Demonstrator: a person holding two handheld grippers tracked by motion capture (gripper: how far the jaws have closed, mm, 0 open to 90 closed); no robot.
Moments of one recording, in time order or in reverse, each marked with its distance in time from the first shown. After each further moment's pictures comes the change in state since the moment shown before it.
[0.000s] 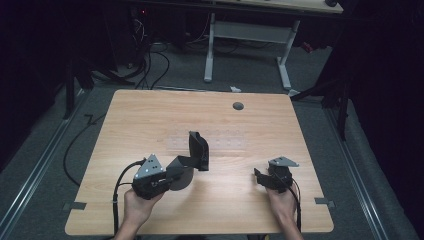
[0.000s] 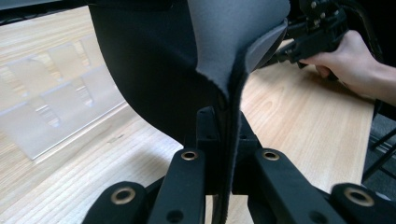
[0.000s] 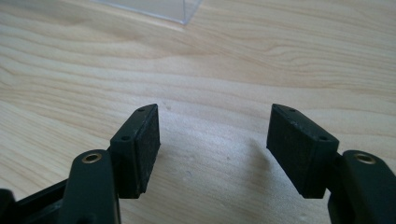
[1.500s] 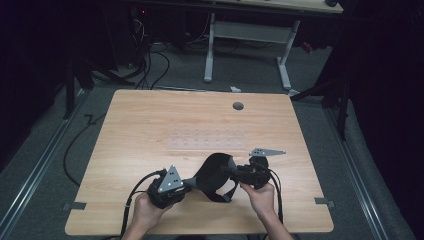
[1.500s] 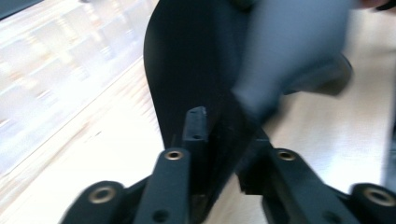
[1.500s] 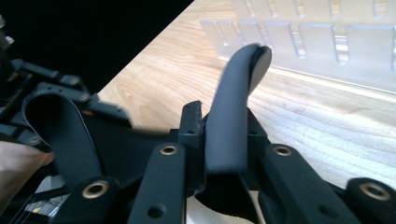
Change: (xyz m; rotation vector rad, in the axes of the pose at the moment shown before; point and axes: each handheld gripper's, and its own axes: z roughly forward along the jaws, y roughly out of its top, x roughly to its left) left arm -0.021 -0.039 0.018 0.140 -0.041 0.185; right arm 0.068 0.059 -0.032 -0.088 0.702 0.107
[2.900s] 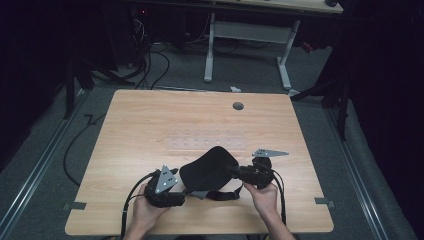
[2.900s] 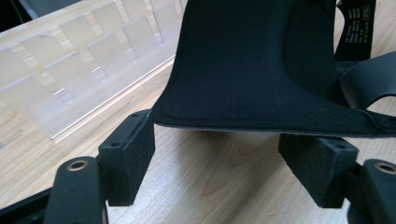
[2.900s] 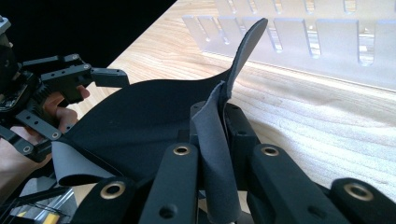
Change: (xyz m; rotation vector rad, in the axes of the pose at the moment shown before) left arm 0.022 -0.017 0.007 -0.118 0.186 -0.003; right arm -0.008 -0.004 -0.005 0.012 -0.049 -0.003
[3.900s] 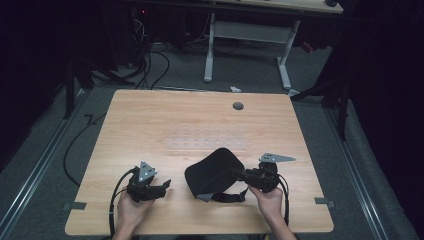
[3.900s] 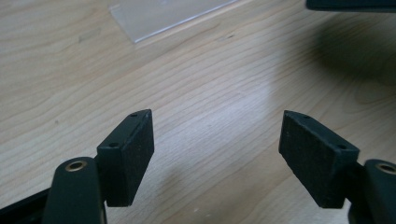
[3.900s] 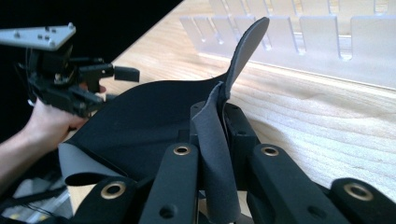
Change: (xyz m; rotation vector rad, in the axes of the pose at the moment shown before) left arm 0.068 -0.012 -0.006 0.029 0.247 -0.118; right arm -0.012 -0.016 -0.012 -0.051 0.018 -0.013
